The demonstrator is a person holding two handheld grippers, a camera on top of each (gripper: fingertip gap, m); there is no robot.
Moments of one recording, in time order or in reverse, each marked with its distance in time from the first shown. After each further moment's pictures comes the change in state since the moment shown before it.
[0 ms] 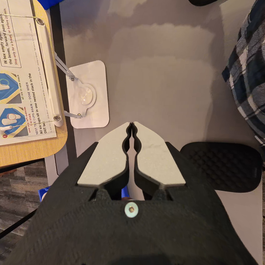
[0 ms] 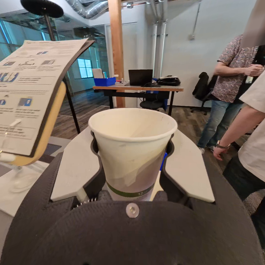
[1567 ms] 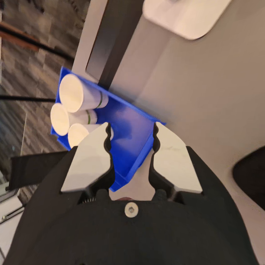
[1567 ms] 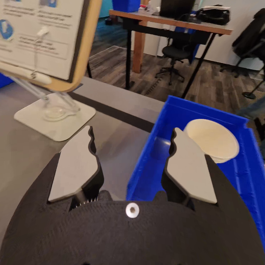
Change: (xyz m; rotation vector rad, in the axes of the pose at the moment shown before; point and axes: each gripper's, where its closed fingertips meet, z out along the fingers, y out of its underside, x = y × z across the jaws) left arm -0.091 0.191 -0.024 -0.349 -0.415 -0.515; right arm -0.093 0.085 -0.036 -0.403 -0.153 -0.109
